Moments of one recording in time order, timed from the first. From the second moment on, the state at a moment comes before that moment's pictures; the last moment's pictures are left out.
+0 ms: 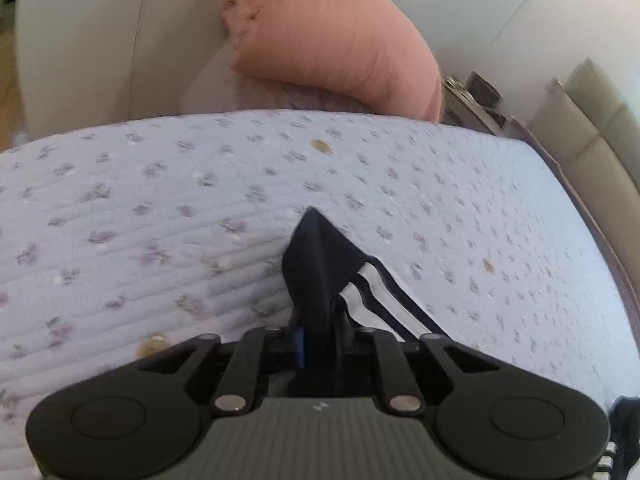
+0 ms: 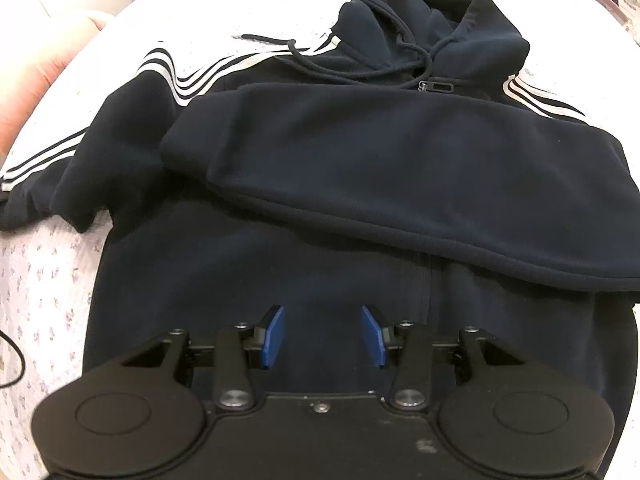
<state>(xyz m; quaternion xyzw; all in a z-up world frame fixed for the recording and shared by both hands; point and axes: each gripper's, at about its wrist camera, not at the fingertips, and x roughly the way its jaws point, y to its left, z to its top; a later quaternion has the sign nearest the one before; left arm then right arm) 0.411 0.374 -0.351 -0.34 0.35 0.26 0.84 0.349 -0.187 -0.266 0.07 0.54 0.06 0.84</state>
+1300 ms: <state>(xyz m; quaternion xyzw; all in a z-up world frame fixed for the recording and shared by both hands) 0.407 -0.083 -0.254 -0.08 0.29 -0.19 0.94 0.308 -0.313 -0.231 0.20 0.39 -0.01 0.90</state>
